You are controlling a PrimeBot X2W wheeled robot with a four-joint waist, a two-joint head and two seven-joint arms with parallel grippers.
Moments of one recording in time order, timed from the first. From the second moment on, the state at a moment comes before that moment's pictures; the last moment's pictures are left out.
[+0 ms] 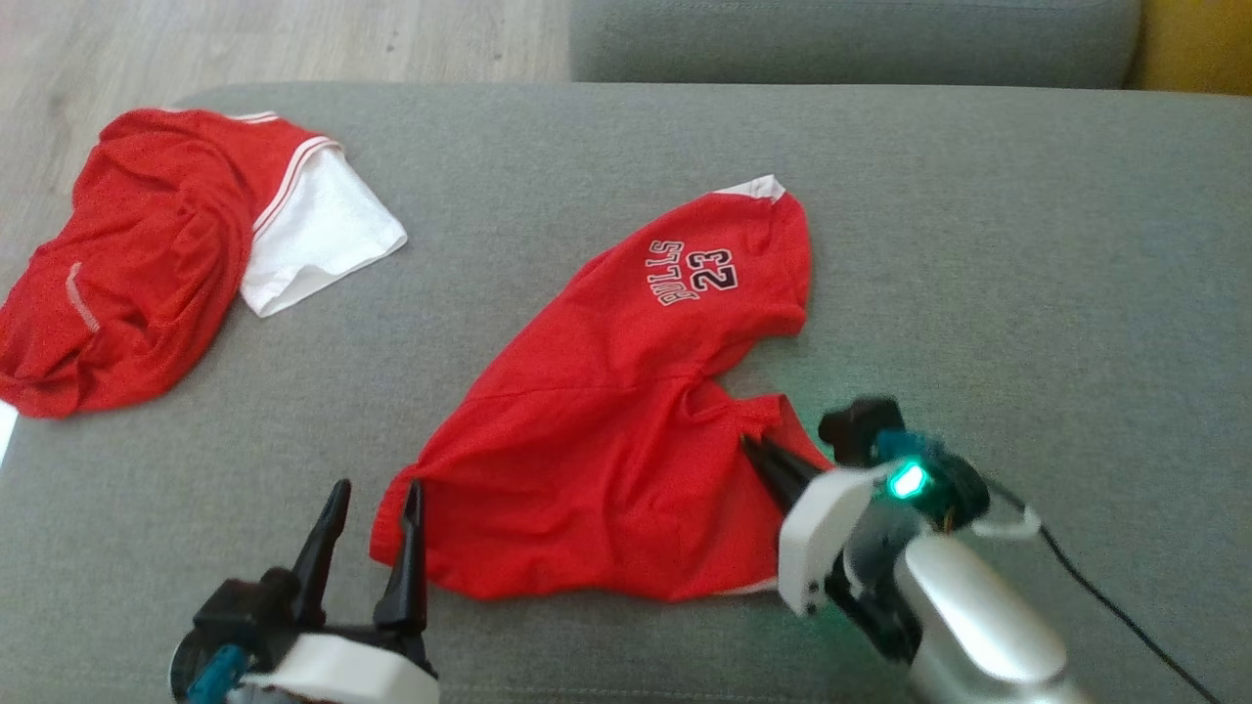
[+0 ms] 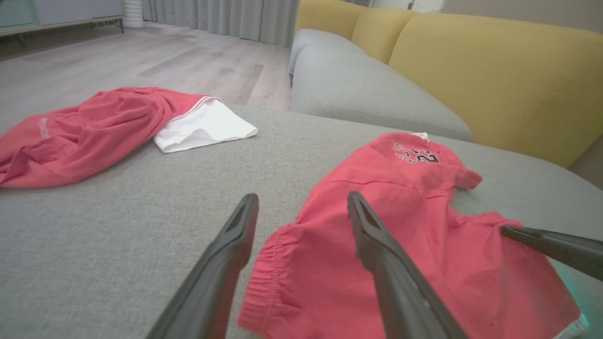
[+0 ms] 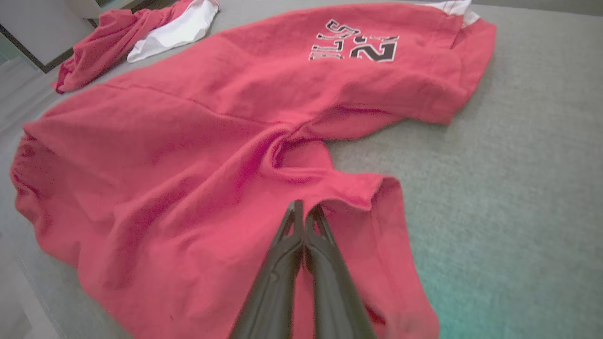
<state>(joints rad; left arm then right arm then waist) 0.14 0.06 -0.14 0.10 -0.22 -0.07 -0.25 -0.32 -0.07 0.51 0.58 0.30 0.13 0.13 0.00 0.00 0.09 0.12</state>
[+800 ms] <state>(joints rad) 0.05 0.05 -0.25 0.11 -0.27 -0.04 -0.25 -0.76 -0.06 -0.01 1.15 0.32 0.13 0.05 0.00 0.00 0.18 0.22</state>
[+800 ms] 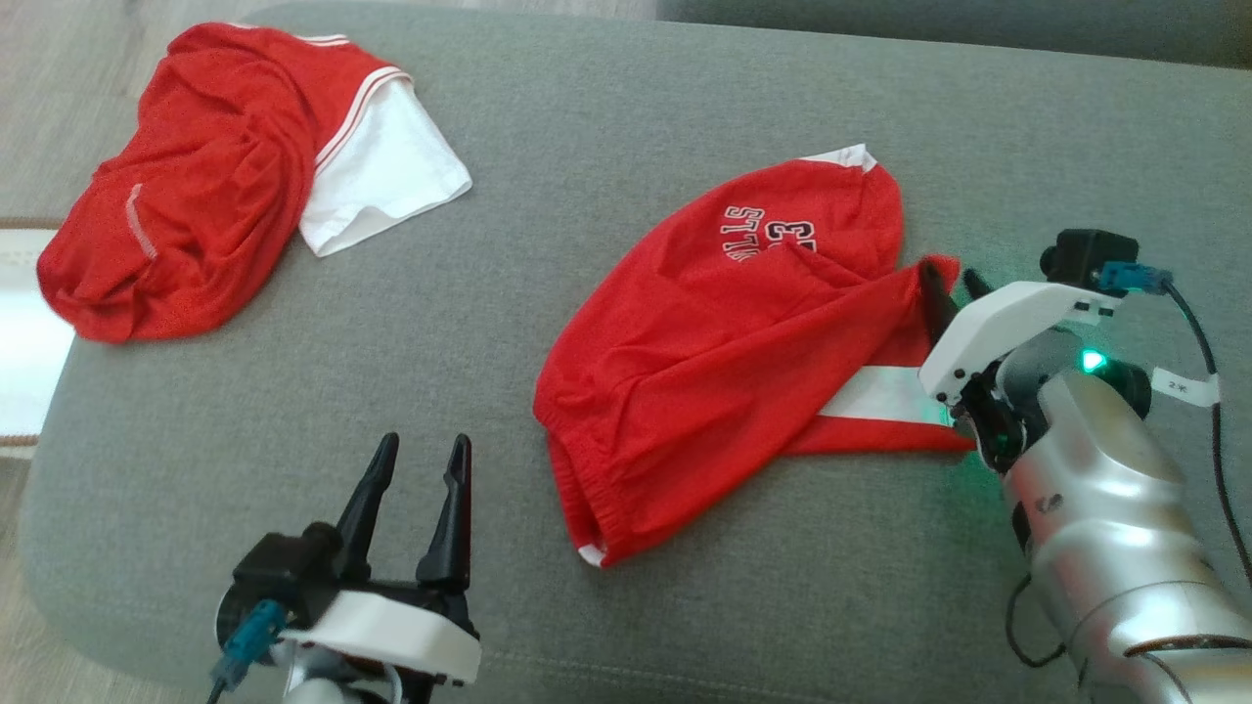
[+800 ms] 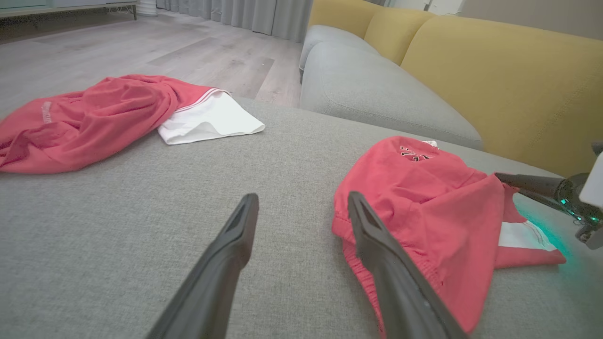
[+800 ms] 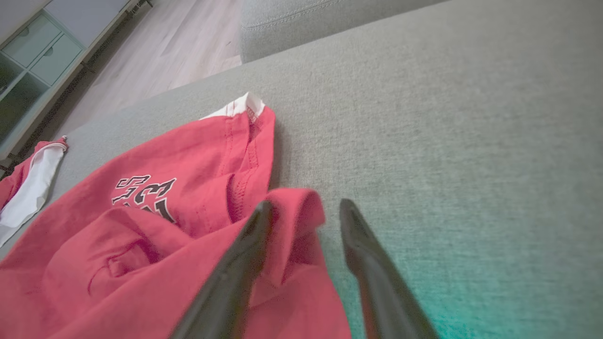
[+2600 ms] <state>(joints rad) 0.18 0.06 -0.35 0.28 -0.28 -0.10 -0.22 0.18 -0.04 -0.08 0.13 -0.09 0.13 -0.25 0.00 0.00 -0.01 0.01</state>
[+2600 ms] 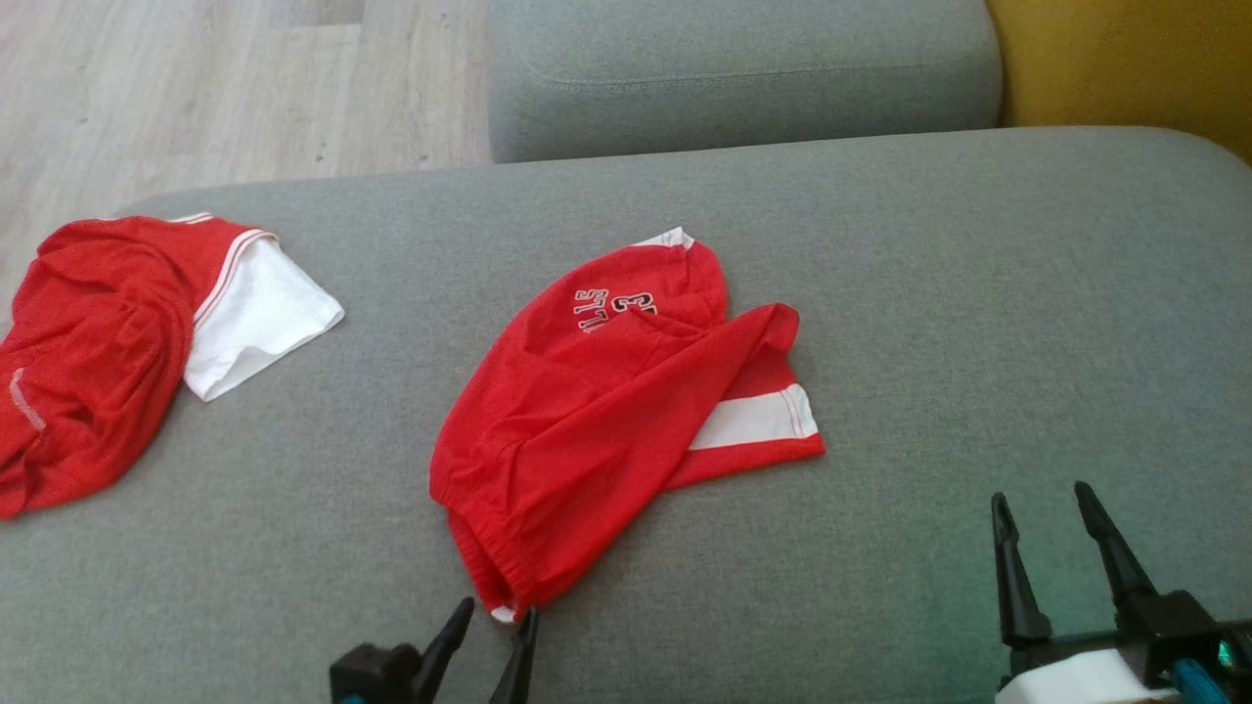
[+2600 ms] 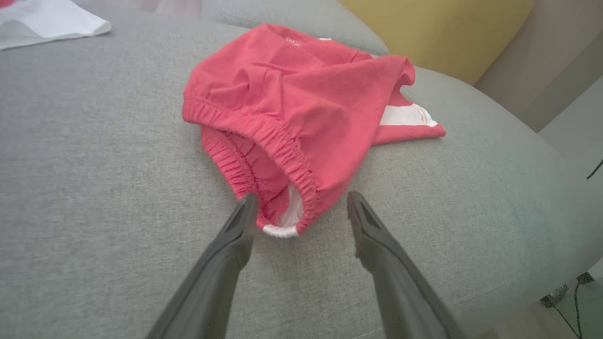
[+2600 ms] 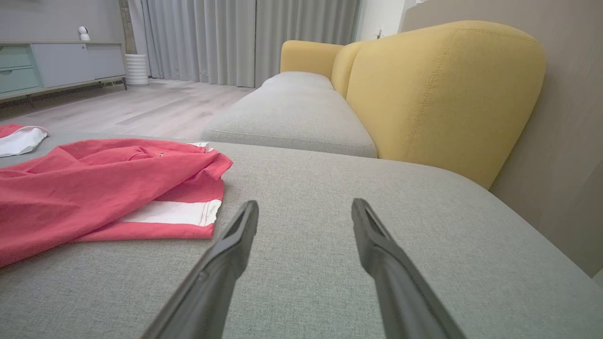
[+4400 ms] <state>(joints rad) -0.13 0.14 -0.25 0.51 -0.62 -0.03 -0.24 0.12 -0.04 -0.03 0.16 -0.06 0.13 -0.25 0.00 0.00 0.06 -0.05</state>
